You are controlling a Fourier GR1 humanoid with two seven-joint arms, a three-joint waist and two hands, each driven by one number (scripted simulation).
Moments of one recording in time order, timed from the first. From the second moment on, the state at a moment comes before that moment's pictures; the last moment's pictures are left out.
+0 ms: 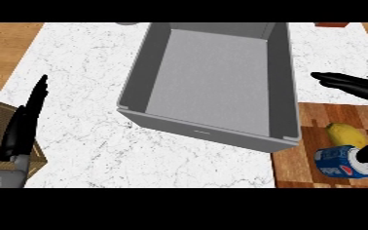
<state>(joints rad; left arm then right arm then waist) -0.07 0.50 -0.06 -1.41 -0.05 0.26 0.07 -0.34 -0.99 0.26 -1.42 0.03 0.56 -0.71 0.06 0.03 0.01</state>
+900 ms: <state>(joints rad) -0.14 0.49 -0.05 -1.33 -0.06 0.24 0.07 -0.49 -1.06 0.65 -1.10 0.60 0.21 -1.04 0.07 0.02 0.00</state>
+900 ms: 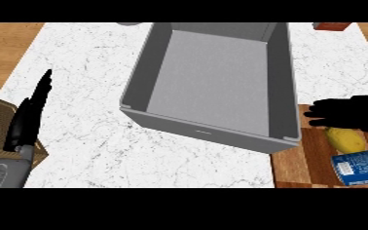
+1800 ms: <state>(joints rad) -0.13 0.48 -0.02 -1.32 -0.07 0.22 0.07 -0.59 -0.95 0.78 -0.87 0.63 0.10 -1.16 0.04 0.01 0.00</state>
